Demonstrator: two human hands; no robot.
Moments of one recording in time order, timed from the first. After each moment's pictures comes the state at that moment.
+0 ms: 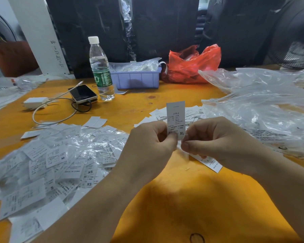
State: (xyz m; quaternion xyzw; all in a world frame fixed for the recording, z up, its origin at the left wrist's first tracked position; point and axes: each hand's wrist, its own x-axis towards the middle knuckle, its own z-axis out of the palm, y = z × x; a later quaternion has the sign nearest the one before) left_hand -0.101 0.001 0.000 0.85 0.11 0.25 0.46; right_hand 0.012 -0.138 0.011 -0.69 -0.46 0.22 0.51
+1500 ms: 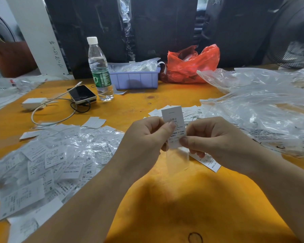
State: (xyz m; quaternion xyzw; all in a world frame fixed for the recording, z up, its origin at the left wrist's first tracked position) left_hand -0.097 0.009 0.003 0.79 0.10 0.23 0.56; right_hand 0.012 -0.139 0.011 -0.70 -0.45 0.22 0.52
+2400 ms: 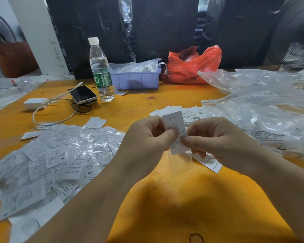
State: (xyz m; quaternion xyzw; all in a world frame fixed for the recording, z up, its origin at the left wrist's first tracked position) left_hand -0.099 0.007 0.005 0.79 0.09 0.24 0.55; right_hand 0.013 -0.139 0.010 -0.68 -0.46 0.22 0.53
